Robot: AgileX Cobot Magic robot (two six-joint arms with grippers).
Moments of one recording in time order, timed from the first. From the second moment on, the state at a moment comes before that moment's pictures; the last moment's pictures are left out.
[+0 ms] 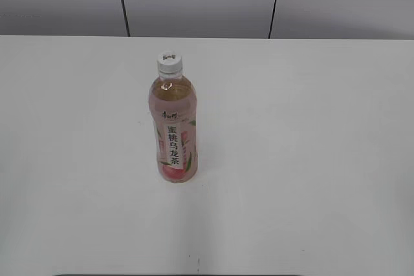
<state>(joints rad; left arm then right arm) -0.06 -0.01 -0.56 0.02 1.03 0.05 0.02 -0.01 -0.52 -0.01 1.10 -0.08</state>
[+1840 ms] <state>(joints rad) -0.06 0.16 -0.56 -0.12 0.50 0.05 0.02 -0.01 -0.52 -0.01 1.10 -0.08</state>
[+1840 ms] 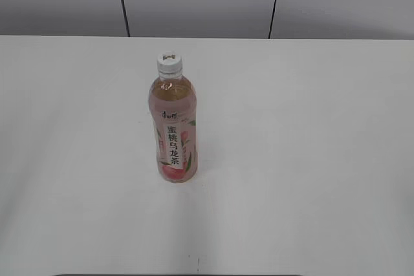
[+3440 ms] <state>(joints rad) -0.29 1.55 -0.53 -0.07 -0.67 0.05 0.02 -0.01 -0.52 -0.01 1.10 -0.08</state>
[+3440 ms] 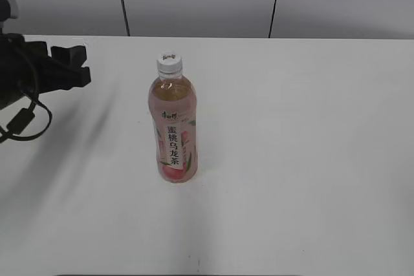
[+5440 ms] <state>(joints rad) -0.29 1.76 -0.46 0.78 -1.20 -0.33 0.02 -0.01 -0.52 -0.01 1.10 -0.08</state>
